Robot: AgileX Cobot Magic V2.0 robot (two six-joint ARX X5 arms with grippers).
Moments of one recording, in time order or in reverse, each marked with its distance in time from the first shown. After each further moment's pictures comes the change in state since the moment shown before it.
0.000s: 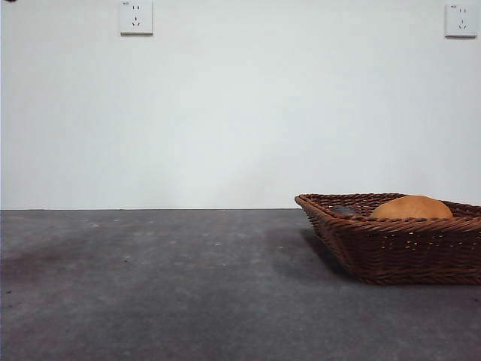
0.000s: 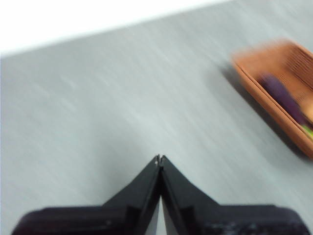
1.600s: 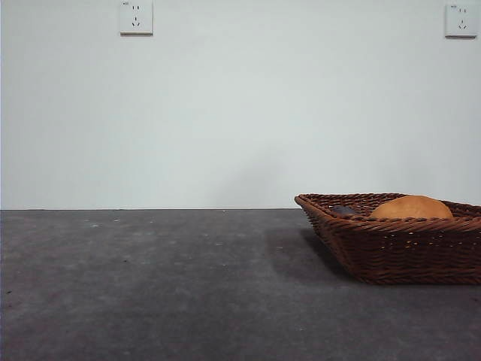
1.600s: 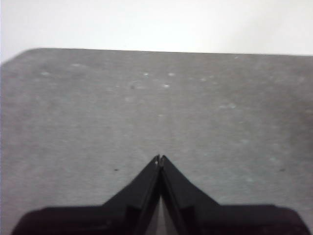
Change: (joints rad) left arm 0.322 -0.807 -0.977 0.449 -0.005 -0.140; right arm 0.000 0.029 0.000 0.182 0.004 0.000
